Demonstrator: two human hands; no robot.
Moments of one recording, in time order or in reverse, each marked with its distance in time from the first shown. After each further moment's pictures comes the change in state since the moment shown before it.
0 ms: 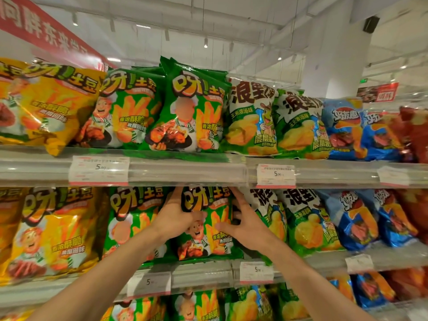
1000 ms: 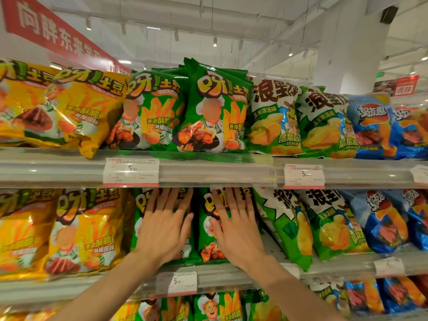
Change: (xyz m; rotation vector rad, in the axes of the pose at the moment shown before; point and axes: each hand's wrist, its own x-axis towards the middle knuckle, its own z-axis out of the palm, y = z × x) left_hand -0.037 -0.042 -0.053 1.126 0.294 0.420; right_hand 0.004 -0.022 0.080 -0.998 0.291 -0.312
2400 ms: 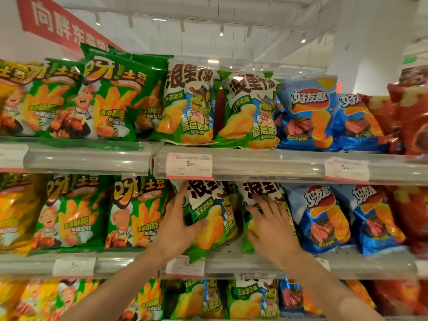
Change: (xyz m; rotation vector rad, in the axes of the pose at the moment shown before) left_hand 0.055 0.250 0.021 -0.994 -0.165 -0.475; right_hand -0.082 0.286 -0.037 -0.059 -0.139 -0.020
